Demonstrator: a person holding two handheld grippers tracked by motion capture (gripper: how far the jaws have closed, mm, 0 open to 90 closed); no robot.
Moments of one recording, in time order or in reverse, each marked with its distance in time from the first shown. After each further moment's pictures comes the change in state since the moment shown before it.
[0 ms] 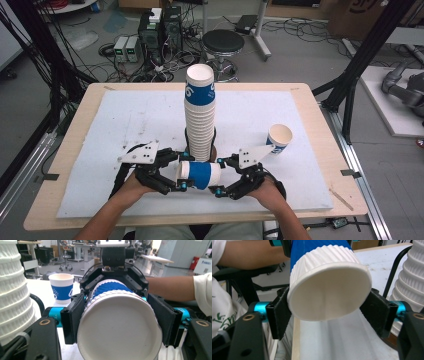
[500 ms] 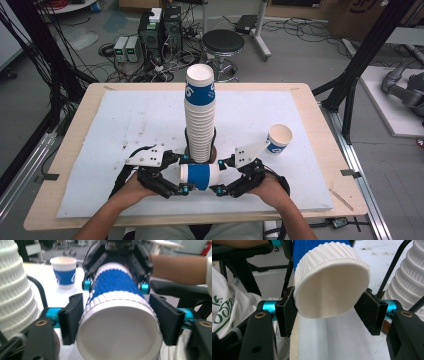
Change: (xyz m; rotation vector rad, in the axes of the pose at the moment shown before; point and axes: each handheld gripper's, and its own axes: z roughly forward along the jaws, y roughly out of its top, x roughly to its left) left arm -0.005 -0.002 0.007 0.137 0.064 -0.032; right arm 0.000 0.014 -0.003 0.157 -0.007 -0.032
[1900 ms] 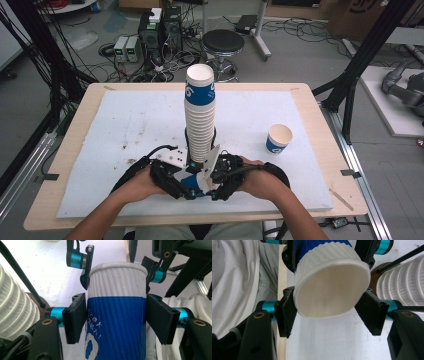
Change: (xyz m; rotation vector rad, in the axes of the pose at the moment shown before) left arm 0.003 0.020 0.028 0.383 -0.045 0.009; right arm 0.018 0.060 0.035 0.598 -0.094 -0.224
